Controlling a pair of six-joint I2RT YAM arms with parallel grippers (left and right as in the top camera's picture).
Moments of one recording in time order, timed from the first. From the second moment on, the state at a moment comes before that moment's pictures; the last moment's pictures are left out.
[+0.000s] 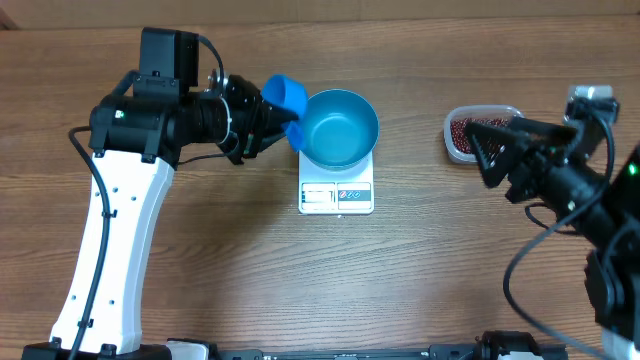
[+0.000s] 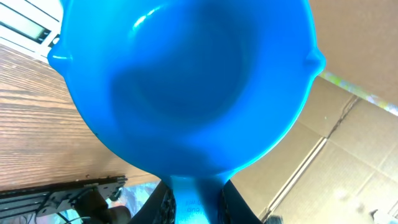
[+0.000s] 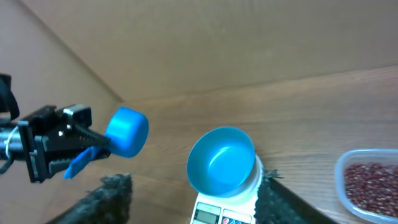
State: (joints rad) left arm -0.16 1.53 1.66 -1.06 0.76 -1.24; right arm -0.05 0.93 1.30 -0.76 -0.56 0.30
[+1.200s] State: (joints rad) left arm -0.33 1.58 1.66 -0.89 0.54 -1.54; right arm 0.51 1.47 1.82 -1.06 -0.17 0.64
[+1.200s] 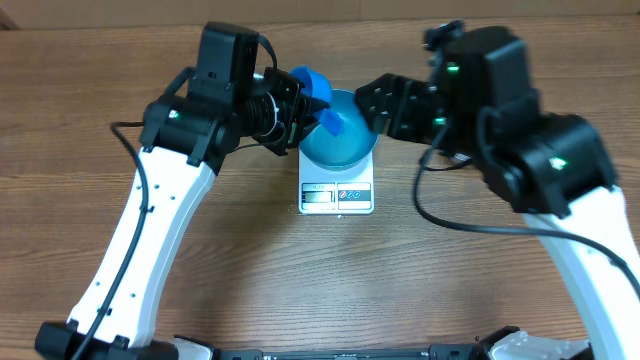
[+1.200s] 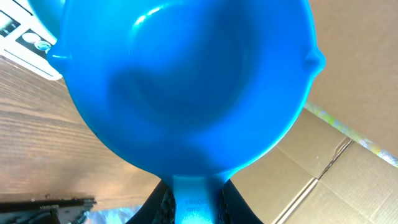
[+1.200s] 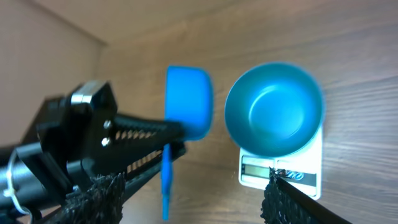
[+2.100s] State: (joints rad) left arm -0.31 1.67 1.66 -0.80 0.70 -1.57; right arm 0.58 1.59 1.79 -1.03 -0.06 0.79
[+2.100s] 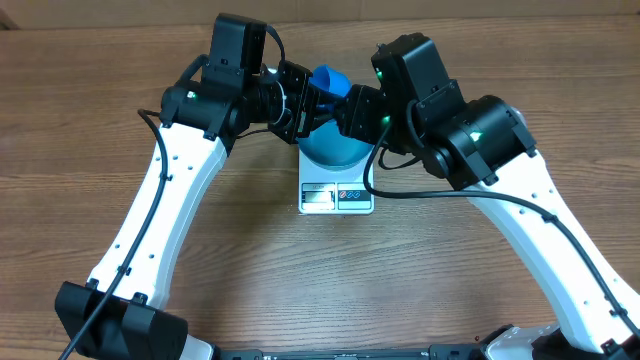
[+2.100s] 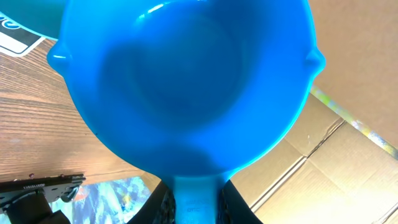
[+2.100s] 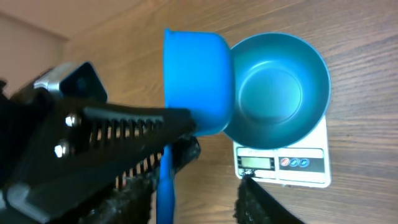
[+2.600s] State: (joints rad) left arm -0.31 1.67 1.66 -0.78 0.70 -1.60; right arm 0.58 1.61 1.79 -1.01 -0.06 0.81
